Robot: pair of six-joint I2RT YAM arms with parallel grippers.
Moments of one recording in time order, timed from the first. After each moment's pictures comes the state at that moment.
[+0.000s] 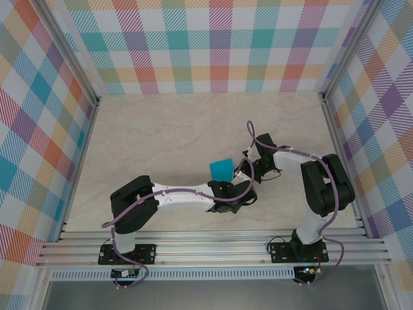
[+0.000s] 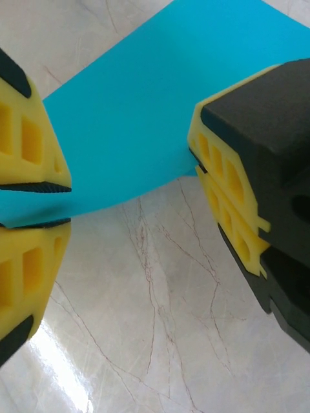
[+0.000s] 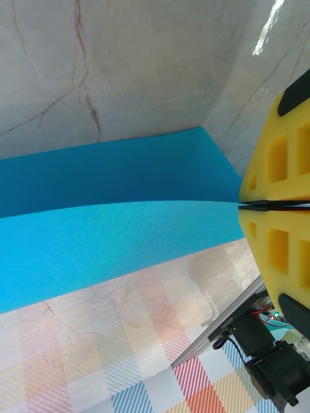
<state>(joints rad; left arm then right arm) -1.23 1.88 1.26 -0.53 -0.44 -0.47 0.35 1.73 0.92 -0.48 -0.76 0.54</state>
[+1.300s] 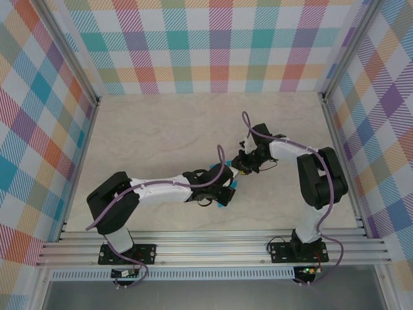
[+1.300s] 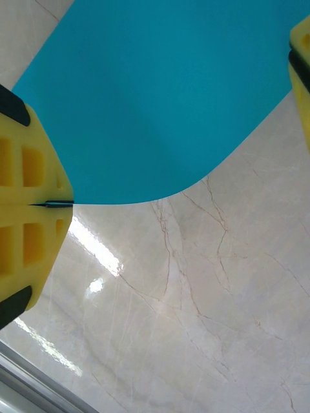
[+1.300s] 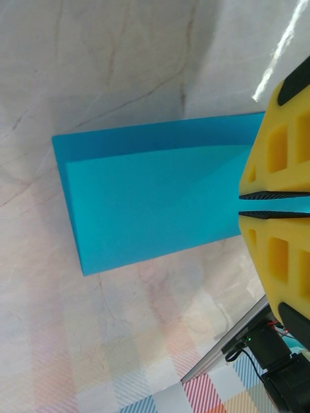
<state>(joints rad) -1.02 1.71 1.03 -0.26 0.07 -0.44 0.36 1.83 1.12 -0.59 -0.70 0.47</state>
